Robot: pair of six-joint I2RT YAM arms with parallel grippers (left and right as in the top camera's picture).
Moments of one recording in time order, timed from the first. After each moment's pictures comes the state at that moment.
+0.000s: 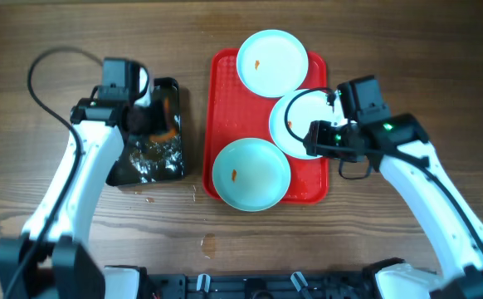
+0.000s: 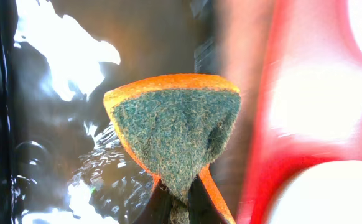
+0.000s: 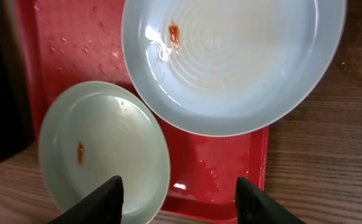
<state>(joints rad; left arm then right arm) -0.10 1.52 1.17 -0.77 0.09 -0.24 0.28 1.41 1.08 -0.89 -0.19 0.41</state>
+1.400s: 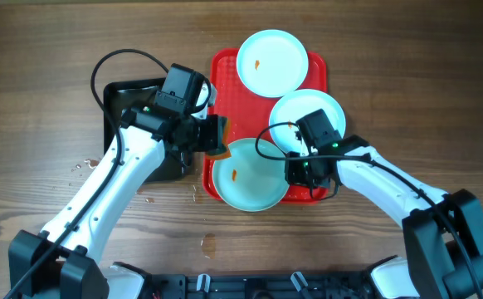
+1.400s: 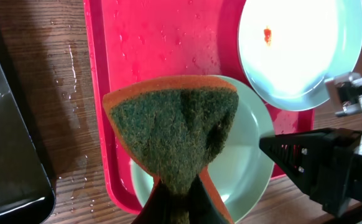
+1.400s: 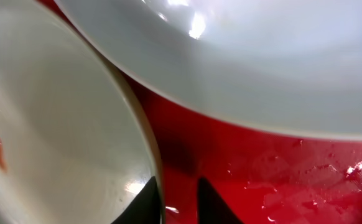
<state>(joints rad) -0.39 1.52 1.21 -0.88 0.25 -0.38 0.42 1.60 0.80 -0.56 -0.25 0.57</state>
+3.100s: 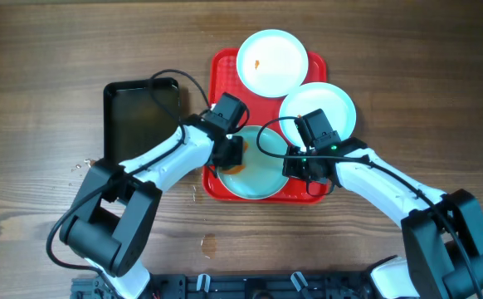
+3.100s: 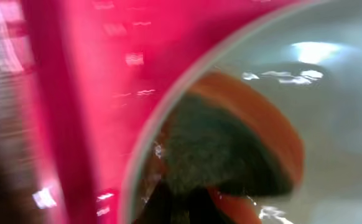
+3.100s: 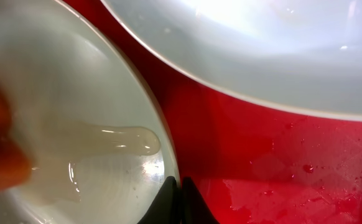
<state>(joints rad) -0.54 1.83 1.08 -0.61 0.01 -0.47 0.43 1.60 0.79 -0.47 -0.17 0.67</state>
